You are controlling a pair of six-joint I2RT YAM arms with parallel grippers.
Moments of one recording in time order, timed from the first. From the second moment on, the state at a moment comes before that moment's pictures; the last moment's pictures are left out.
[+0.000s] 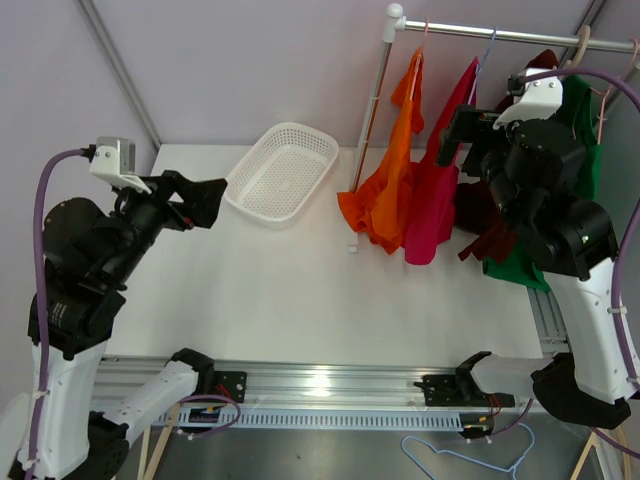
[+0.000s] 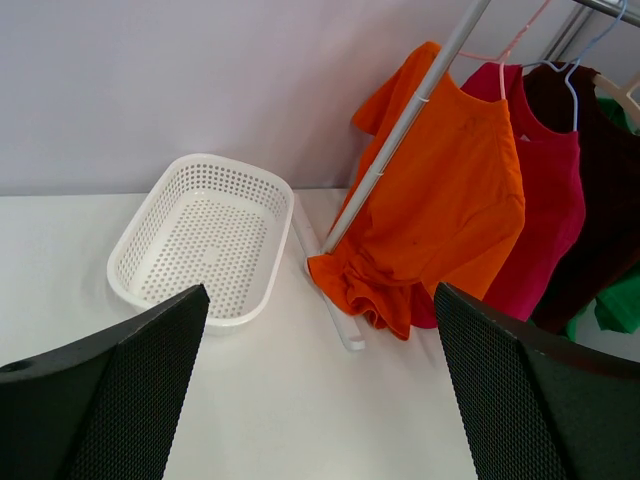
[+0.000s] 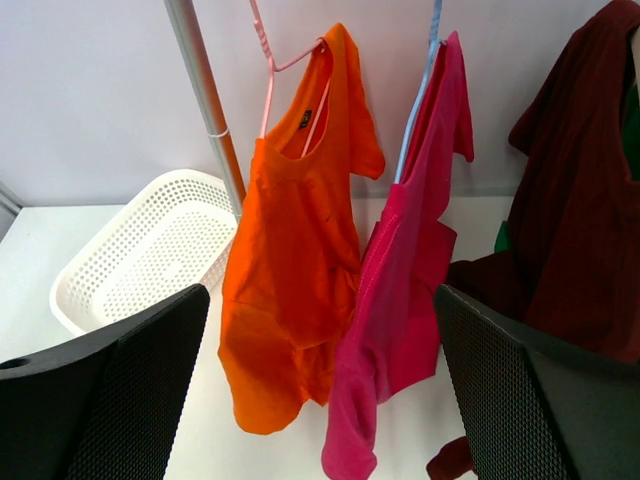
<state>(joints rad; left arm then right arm) -0.36 0.84 1.55 -0.71 -0.01 -0.29 0.56 1.24 1.96 -0.84 0.51 0.17</state>
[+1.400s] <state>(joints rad) -0.45 1.21 1.83 -0.63 -0.05 -0.23 0.39 1.99 2.47 -0.50 0.45 0.08</state>
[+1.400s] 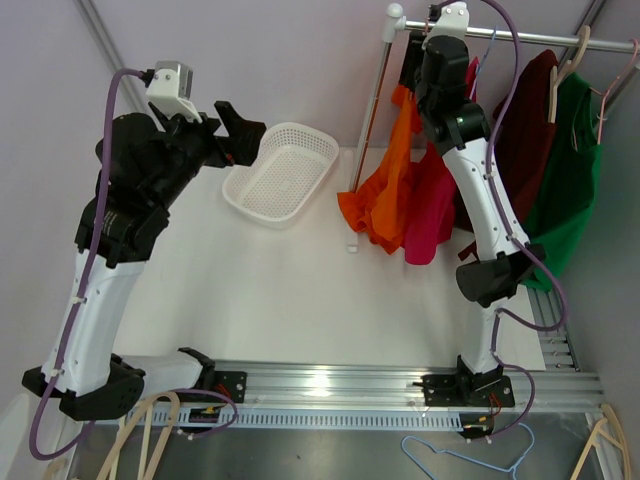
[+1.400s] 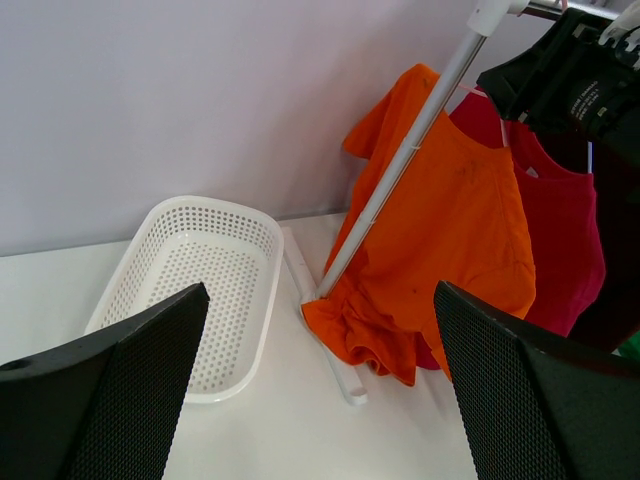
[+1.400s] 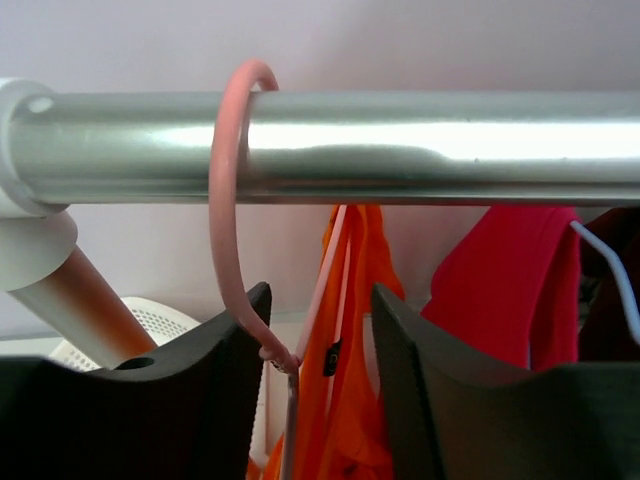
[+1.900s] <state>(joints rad) -0.45 1.21 1.80 -0.61 -0.07 -0.23 0.39 2.01 2.47 -0.49 0.44 0.07</state>
